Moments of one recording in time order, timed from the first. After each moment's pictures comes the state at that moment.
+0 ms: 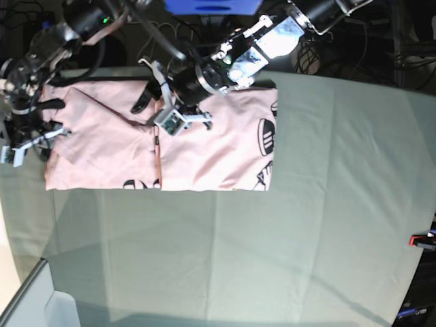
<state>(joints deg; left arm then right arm) 2.7 -7.7 49.0 80.8 -20.6 -8.0 10.0 1.4 -8.5 59.2 92.0 -18.5 39.9 -23.1</state>
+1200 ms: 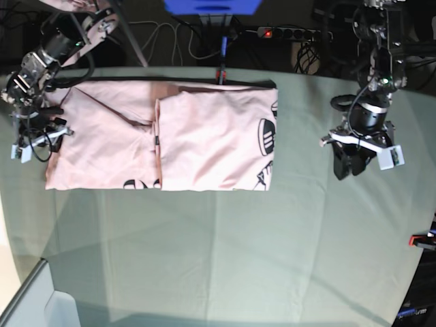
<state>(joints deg) 17.7 -13.1 -9.0 92.1 -33.6 -7.7 10.7 5.8 0.8 59.6 65.5 -17.9 39.0 -21.0</state>
